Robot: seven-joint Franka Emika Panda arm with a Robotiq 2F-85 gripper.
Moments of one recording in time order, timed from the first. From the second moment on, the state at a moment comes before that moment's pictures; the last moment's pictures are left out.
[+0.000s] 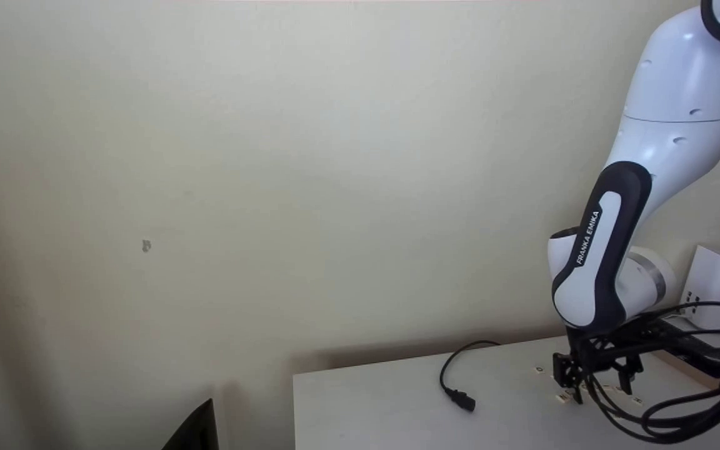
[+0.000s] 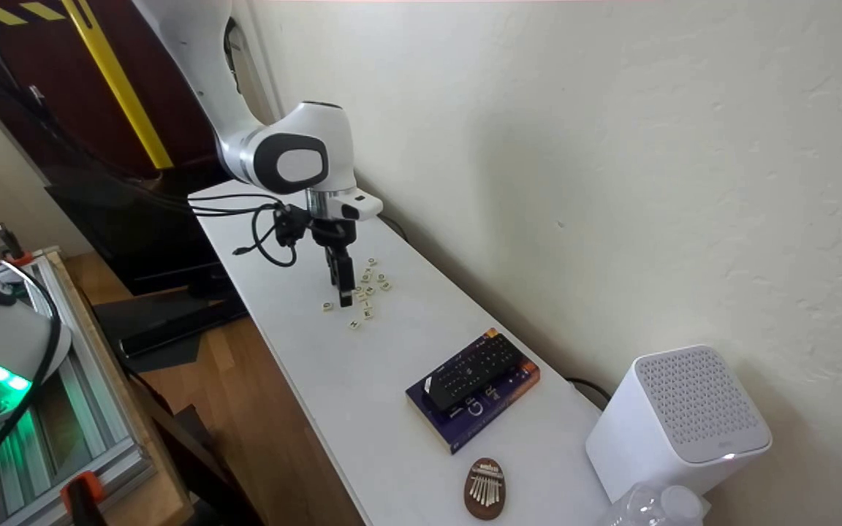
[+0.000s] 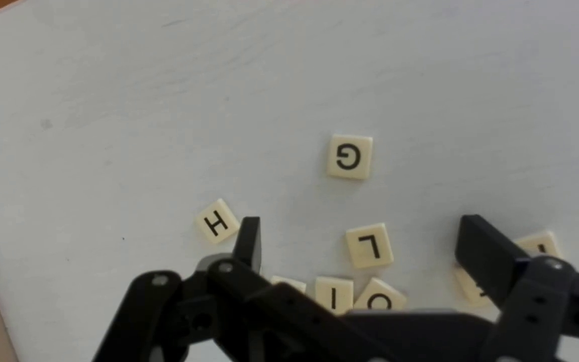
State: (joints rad) arm 0.20 0.77 -0.32 -2.24 -0.03 2.77 0.40
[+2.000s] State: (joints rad) arm -0.10 0.67 -0.07 -2.35 0.04 3.02 0.05
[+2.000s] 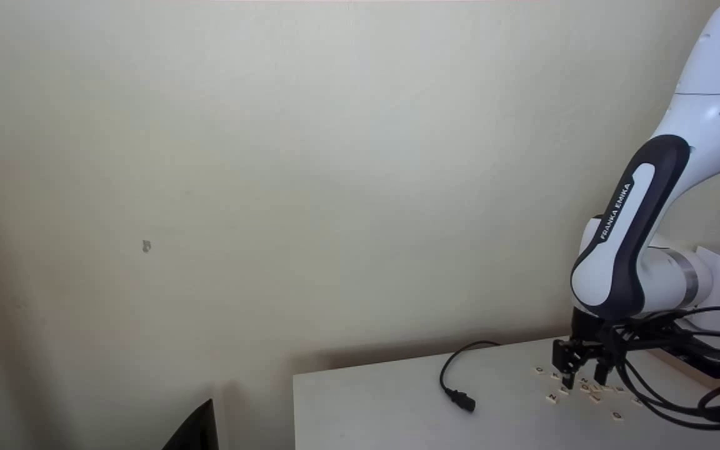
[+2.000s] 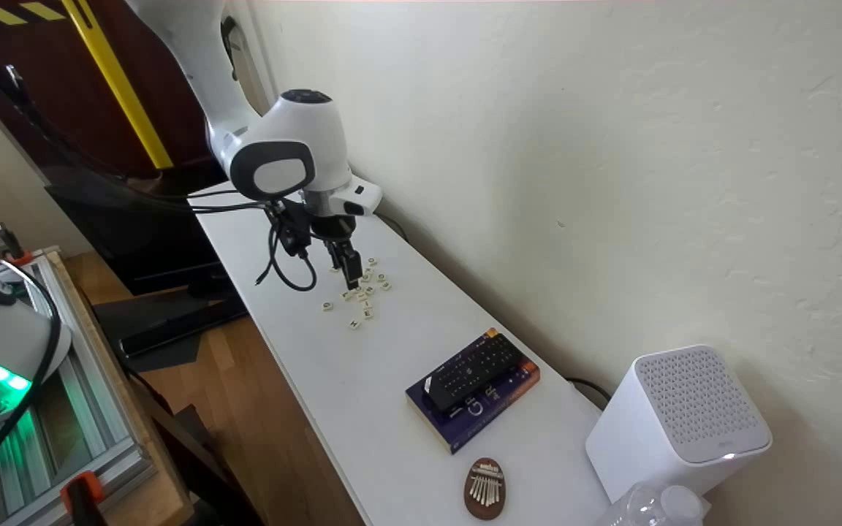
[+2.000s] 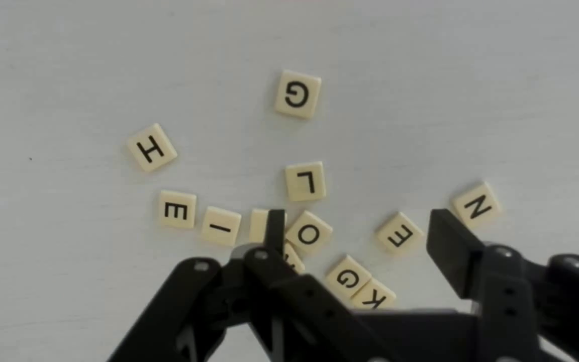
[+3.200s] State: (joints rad) arm -0.12 0.68 -0.11 -2.39 0.02 3.07 -0.07
